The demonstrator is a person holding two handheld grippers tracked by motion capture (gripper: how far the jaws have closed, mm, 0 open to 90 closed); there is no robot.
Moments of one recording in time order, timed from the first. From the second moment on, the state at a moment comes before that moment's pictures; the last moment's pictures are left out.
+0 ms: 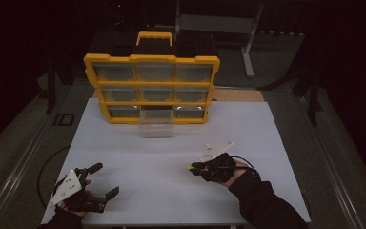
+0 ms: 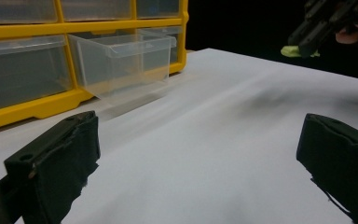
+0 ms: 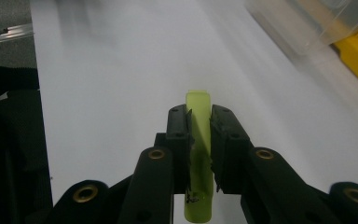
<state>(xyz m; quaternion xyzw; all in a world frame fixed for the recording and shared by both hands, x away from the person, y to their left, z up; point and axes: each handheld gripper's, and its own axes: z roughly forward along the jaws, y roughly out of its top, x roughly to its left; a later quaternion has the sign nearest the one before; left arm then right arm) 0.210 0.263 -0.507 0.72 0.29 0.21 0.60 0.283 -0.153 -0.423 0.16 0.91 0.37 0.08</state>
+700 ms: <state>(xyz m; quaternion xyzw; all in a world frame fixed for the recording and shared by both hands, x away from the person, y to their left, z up) 0.210 0.263 -0.507 0.72 0.29 0.21 0.60 0.305 -0.139 -0.395 0.15 0.91 0.37 0.09</state>
